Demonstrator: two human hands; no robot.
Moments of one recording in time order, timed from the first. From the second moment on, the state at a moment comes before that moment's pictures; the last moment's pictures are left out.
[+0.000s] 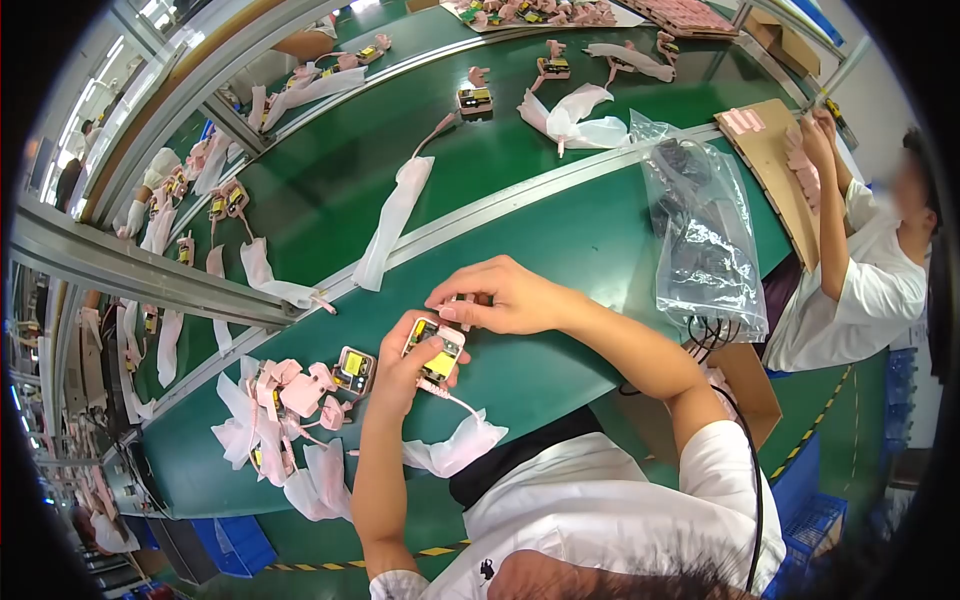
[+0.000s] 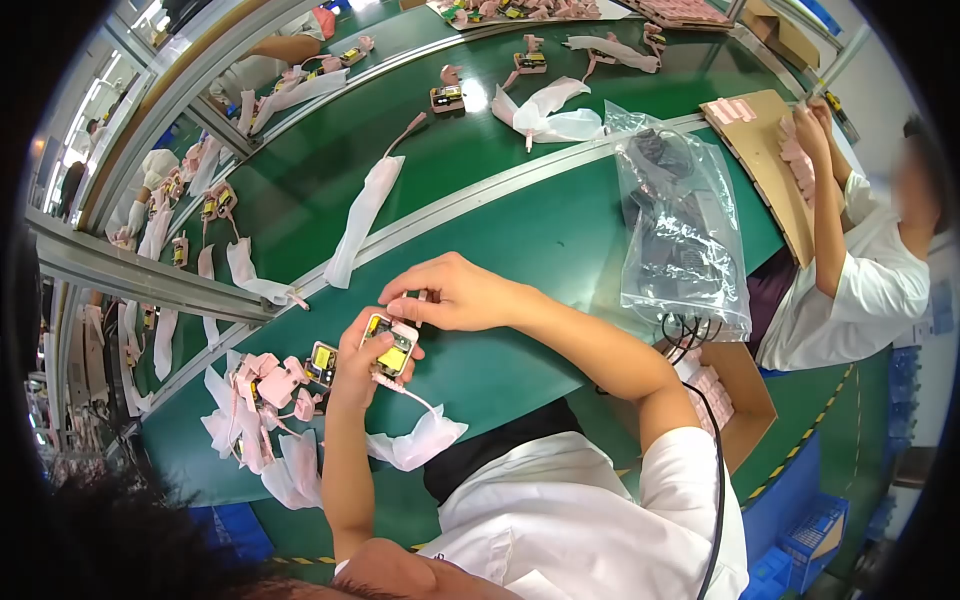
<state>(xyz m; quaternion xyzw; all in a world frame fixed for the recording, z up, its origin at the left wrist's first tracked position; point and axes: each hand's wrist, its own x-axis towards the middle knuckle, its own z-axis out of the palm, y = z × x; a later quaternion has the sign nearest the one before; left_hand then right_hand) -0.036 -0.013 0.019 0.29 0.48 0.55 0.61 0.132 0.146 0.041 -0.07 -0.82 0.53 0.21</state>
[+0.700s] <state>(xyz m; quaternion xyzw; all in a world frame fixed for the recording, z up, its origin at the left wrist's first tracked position) -0.017 -0.016 0.017 0.51 0.65 0.47 0.31 0.123 0.156 0.004 -0.07 -0.68 0.72 0.14</state>
